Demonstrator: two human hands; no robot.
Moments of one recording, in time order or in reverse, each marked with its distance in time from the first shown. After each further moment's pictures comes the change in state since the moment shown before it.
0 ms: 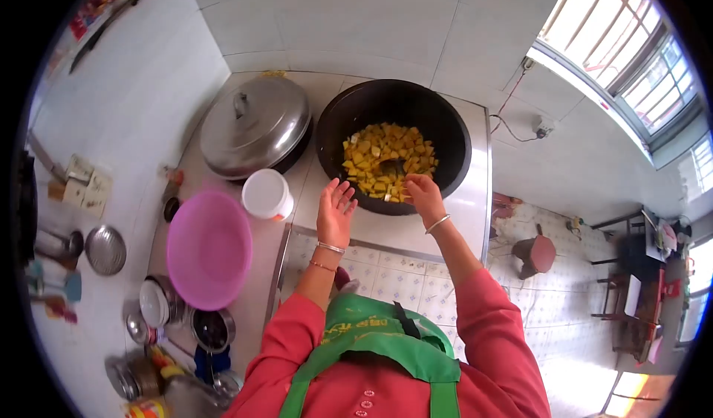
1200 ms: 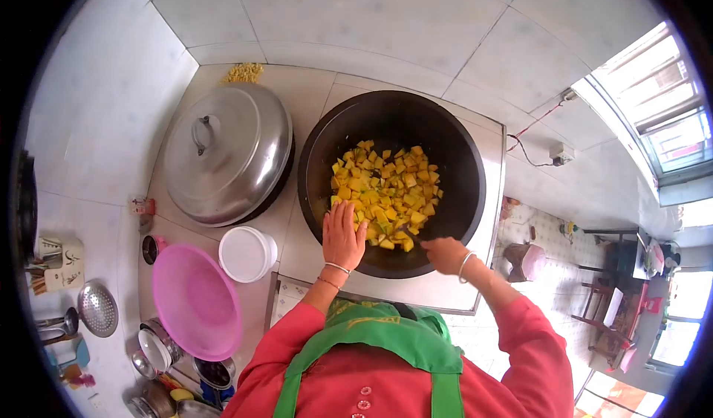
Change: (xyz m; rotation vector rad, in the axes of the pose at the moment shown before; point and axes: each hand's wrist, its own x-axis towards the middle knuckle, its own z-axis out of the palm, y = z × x) left_hand 0.146 -0.032 -0.001 1.968 -0.096 0.428; right_hand 0.101 -0.035 -0.059 -1.331 -0.652 0.142
